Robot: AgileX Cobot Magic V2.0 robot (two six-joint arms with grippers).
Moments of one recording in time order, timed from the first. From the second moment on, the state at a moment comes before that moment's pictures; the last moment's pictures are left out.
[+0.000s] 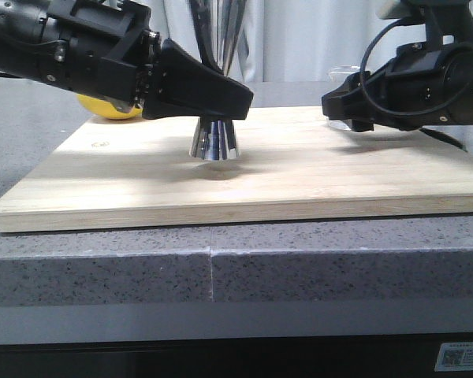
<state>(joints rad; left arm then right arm) -0.36 1.81 -1.09 -1.54 1.16 2.07 0.24 1.74 -0.73 -0.29 -0.78 0.08</state>
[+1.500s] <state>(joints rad) -0.36 1.81 -1.09 -1.54 1.16 2.07 0.24 1.36 -0.58 -0.29 -0.53 0.13</state>
